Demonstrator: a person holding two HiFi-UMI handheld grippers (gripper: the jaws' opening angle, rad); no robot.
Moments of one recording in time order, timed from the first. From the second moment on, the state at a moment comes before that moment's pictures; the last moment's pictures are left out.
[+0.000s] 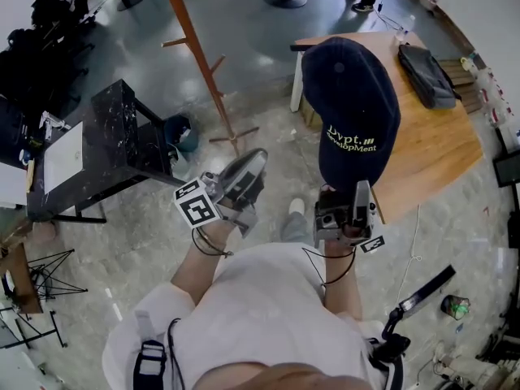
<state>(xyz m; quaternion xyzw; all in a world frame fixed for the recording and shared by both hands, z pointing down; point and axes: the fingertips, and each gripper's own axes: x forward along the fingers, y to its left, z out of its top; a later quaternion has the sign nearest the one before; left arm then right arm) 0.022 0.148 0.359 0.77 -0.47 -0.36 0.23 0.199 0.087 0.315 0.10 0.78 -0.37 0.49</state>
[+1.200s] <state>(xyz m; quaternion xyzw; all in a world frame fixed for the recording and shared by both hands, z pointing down) -0.015 -0.118 0.341 0.75 -0.52 -0.37 0.18 0.158 -0.202 0.295 0.18 0.77 -0.39 0.48</state>
